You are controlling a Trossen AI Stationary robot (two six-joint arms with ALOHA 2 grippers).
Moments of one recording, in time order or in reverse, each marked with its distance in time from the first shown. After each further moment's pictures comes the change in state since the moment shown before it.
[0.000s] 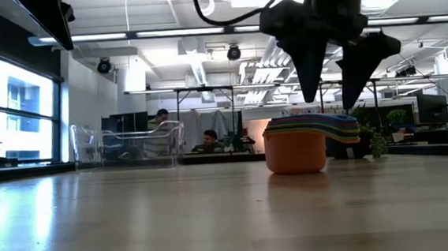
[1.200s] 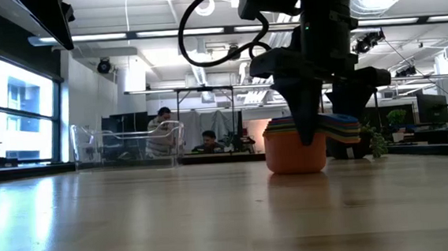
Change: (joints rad) left arm 0.000 0.000 0.000 0.003 0.000 -0.010; right arm -0.008 0.149 0.002 0.073 0.020 -0.035
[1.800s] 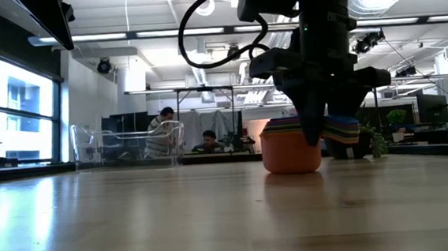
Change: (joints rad) left arm 0.000 0.000 0.000 0.000 0.000 0.003; right arm -0.013 0.000 0.000 0.001 -0.028 0.000
